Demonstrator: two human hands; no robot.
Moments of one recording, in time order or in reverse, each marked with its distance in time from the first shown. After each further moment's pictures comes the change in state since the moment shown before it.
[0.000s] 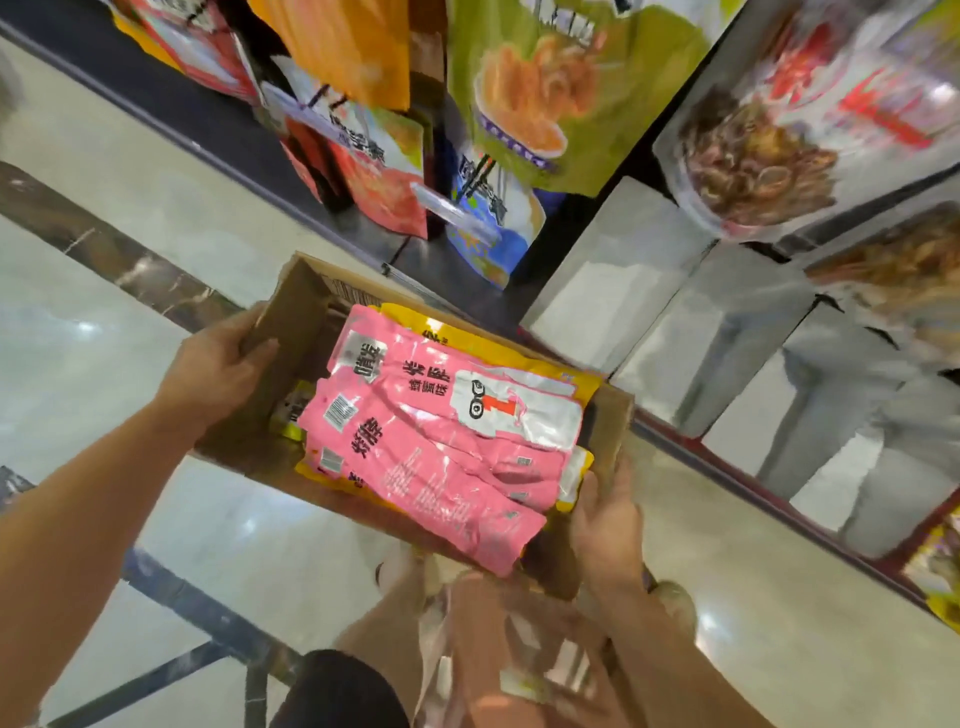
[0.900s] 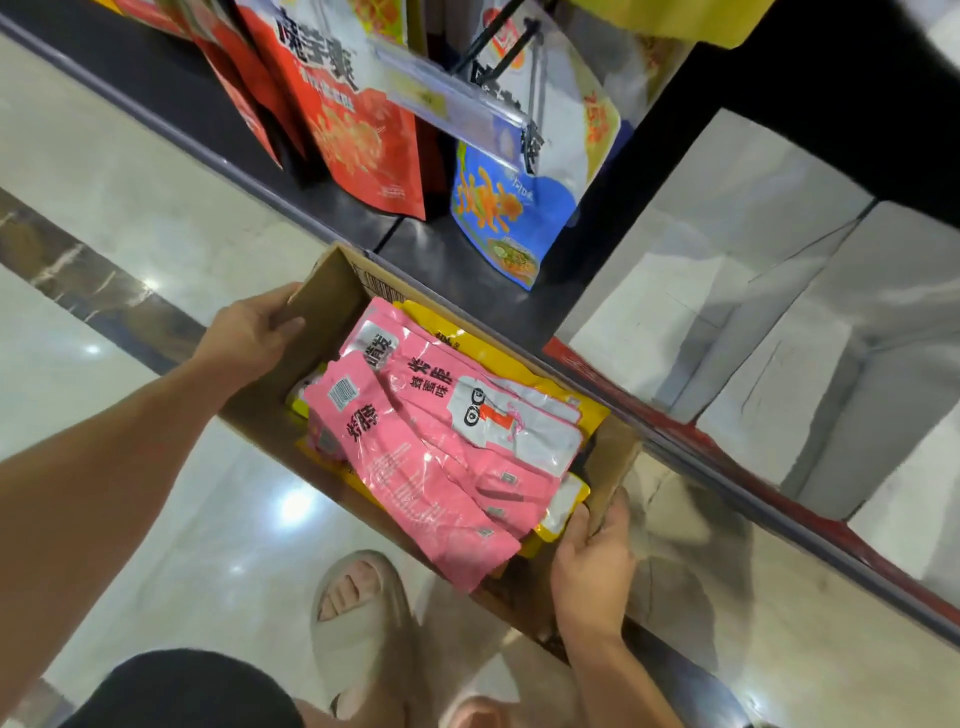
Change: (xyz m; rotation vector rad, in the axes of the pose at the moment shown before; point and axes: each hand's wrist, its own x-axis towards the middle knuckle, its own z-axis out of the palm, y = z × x) left_hand 0.166 -0.069 0.158 -0.080 -0.011 -0.008; right_hand 0.115 0.099 0.160 0.102 0.091 0.070
